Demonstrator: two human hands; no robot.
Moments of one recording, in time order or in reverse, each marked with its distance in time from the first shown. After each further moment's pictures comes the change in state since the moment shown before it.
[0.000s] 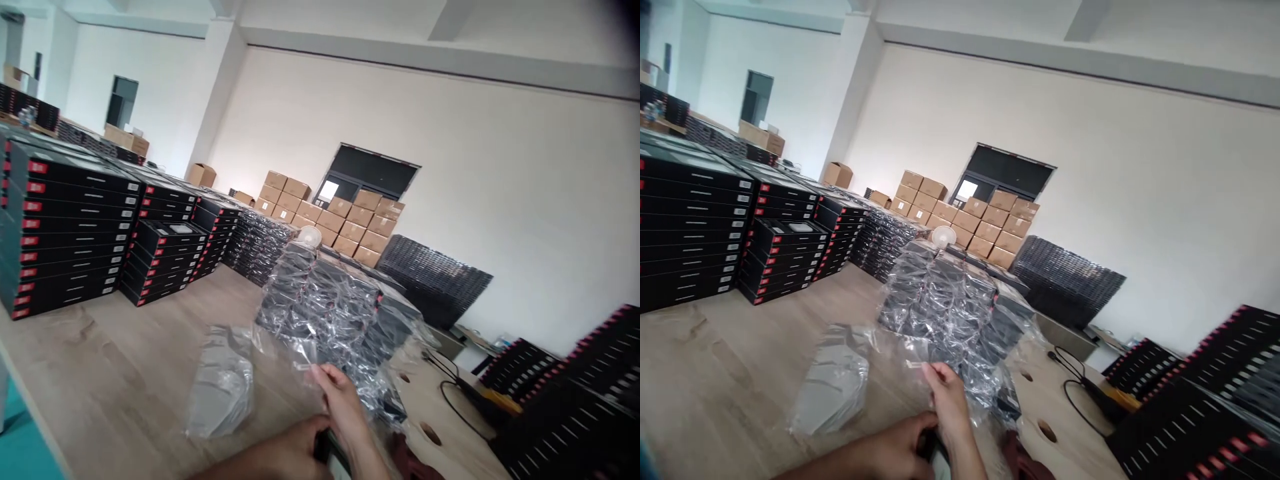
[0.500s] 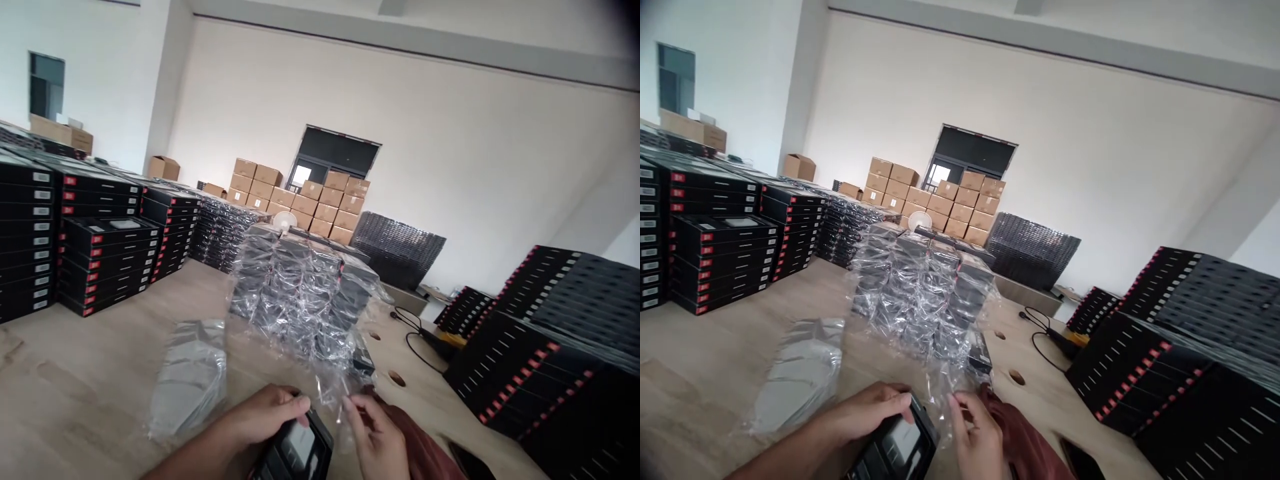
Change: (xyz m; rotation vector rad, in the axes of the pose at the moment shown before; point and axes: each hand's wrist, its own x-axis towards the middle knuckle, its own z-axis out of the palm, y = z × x) left_hand -0.013 0.043 0.006 0.388 0.164 -0.191; right_hand -0.097 0.051 -0.083 -0.276 0.425 -0.208
